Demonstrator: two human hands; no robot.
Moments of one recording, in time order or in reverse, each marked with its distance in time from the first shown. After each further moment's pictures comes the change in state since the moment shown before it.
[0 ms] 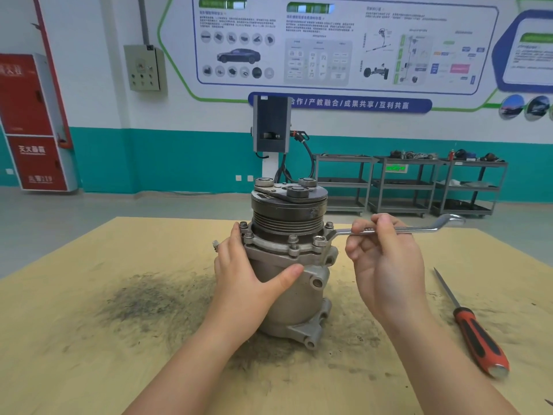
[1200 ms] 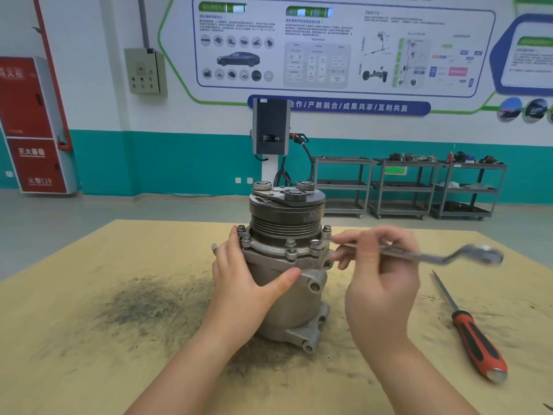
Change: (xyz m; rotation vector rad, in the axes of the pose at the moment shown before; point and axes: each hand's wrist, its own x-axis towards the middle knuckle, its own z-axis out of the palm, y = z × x) left_hand -0.001 0.002 -0.001 0.006 0.005 0.014; right_hand -0.024 0.015 0.004 -0.398 -0.094 -0.591
